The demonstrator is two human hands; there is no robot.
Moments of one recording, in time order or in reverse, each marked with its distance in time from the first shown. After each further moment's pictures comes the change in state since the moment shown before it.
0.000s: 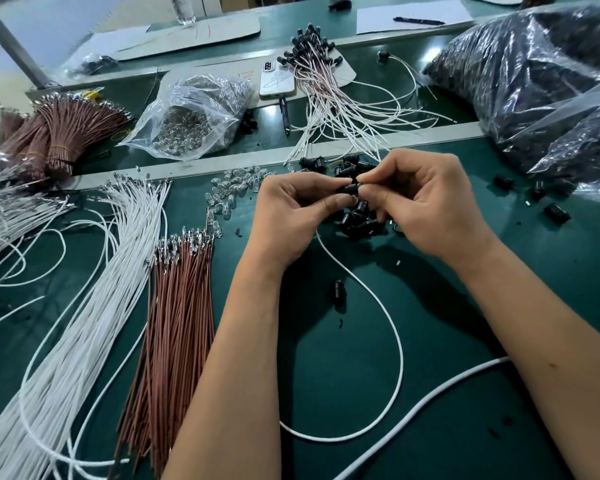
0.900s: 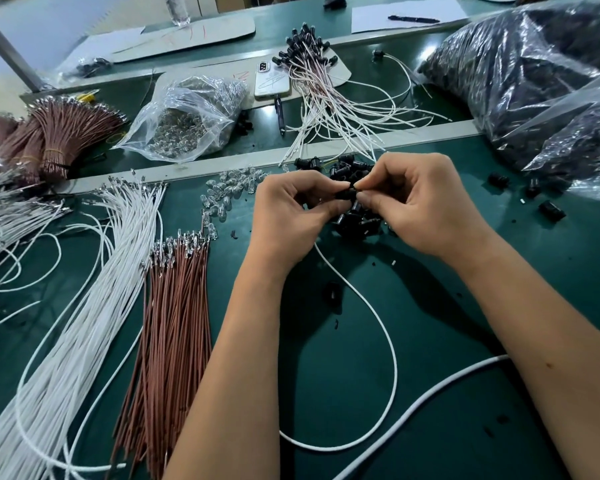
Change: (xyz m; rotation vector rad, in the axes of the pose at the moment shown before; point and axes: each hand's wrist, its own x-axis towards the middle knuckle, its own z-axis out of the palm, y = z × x) left_hand 0.001 -0.002 0.004 0.151 0.018 0.080; right_hand 0.001 -0.002 -0.006 -0.178 -0.058 0.030
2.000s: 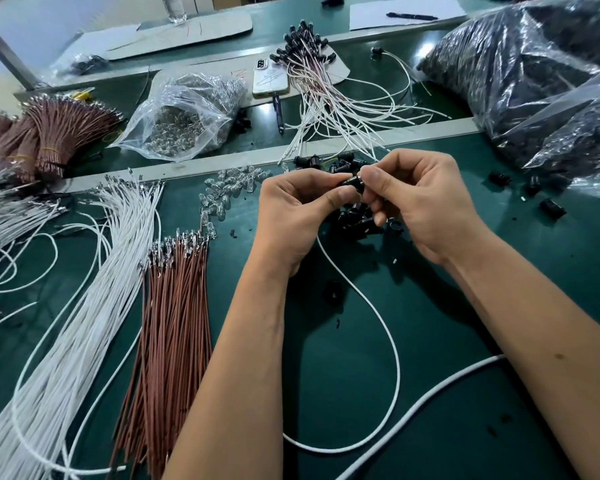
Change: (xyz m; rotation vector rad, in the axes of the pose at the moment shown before) left_hand -0.003 0.002 0.009 -0.313 0.028 -0.138; right_hand 0.000 -0.005 0.011 0.625 0.073 0.255
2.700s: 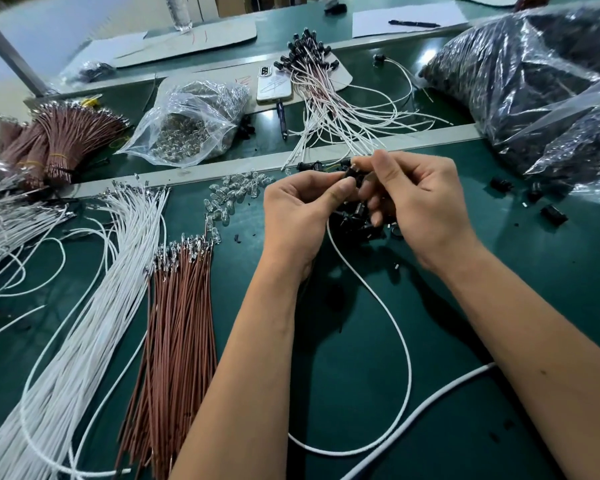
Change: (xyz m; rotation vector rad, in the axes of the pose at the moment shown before) left_hand 0.002 0.005 0.012 -0.038 0.156 -0.073; right_hand 0.002 0.004 0.011 -0.090 0.113 -0.130
